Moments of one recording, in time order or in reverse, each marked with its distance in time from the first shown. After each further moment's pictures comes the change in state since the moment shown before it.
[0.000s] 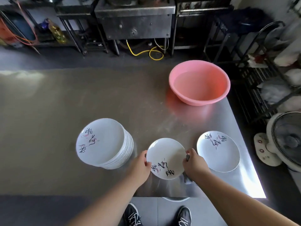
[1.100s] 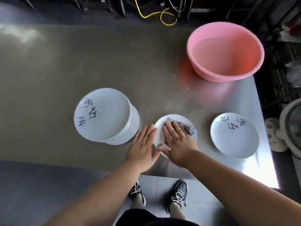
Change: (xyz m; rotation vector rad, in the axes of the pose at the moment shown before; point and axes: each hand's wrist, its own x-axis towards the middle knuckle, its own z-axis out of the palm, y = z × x) left_hand 0.010 -0.060 0.038 0.618 0.076 0.350; right_hand 0.004 -0.044 0.053 -0.682 -0.219 -0.668
